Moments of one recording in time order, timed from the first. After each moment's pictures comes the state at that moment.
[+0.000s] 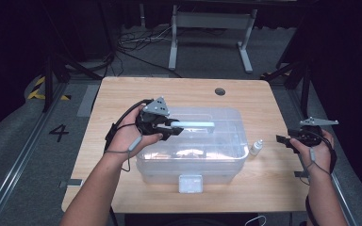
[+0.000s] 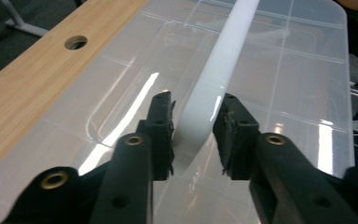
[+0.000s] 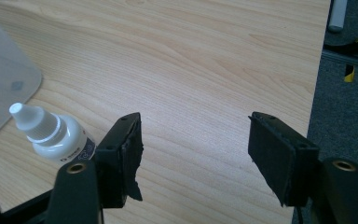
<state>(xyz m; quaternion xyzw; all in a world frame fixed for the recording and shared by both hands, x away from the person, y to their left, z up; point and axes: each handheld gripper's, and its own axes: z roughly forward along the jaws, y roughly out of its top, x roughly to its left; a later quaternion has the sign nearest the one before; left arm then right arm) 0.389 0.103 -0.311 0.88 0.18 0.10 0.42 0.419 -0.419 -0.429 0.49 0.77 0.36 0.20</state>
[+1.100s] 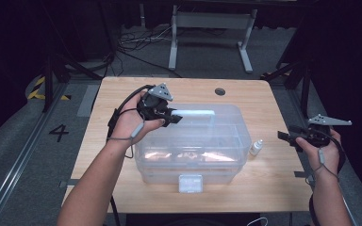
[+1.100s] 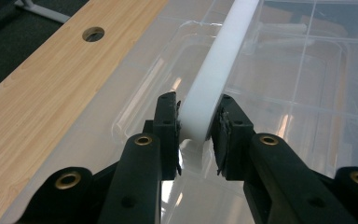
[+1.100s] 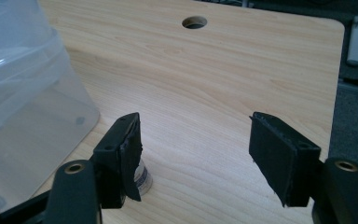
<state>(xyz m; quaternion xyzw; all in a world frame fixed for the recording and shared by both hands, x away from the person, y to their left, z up) 0.413 0.097 -0.283 0.90 0.20 0.10 0.39 0.398 -0.411 -0.395 0.46 0.75 0.43 0.20</state>
